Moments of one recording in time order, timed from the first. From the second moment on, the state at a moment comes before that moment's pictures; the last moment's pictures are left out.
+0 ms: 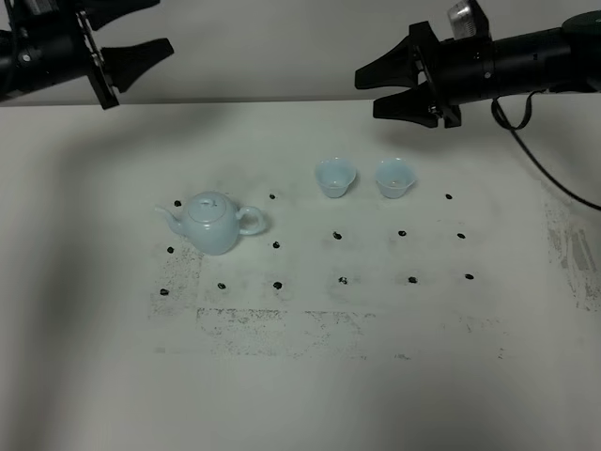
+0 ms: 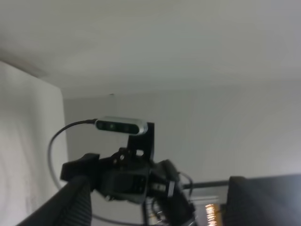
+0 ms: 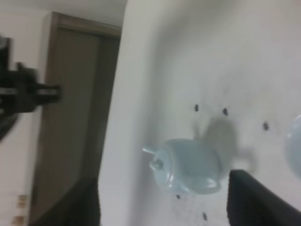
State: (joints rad) left arm 0.15 2.15 -1.60 -1.72 1.19 0.64; right arm -0.05 2.28 -1.86 1.28 1.21 -0.56
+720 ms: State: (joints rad) left arm 0.22 1.91 -1.60 -1.48 1.19 0.64; right arm -0.18 1.90 -1.86 0.62 1.22 -0.40
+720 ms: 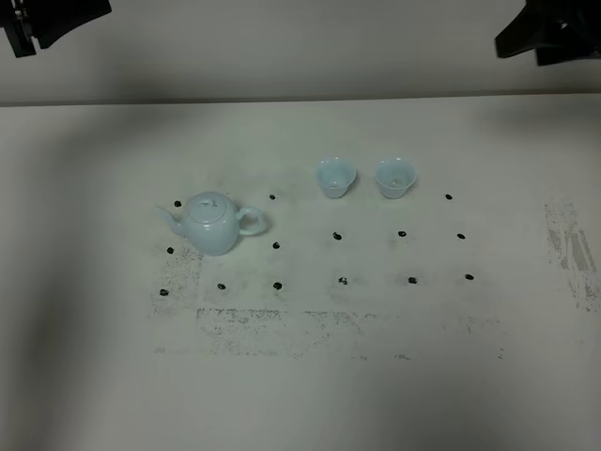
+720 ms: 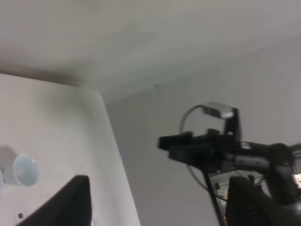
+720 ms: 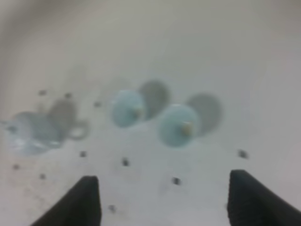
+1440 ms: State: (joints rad) left arm 0.22 1.89 -1.60 -1.46 1.19 0.71; right arm -0.02 1.14 -1.34 -0.16 1.06 0.03
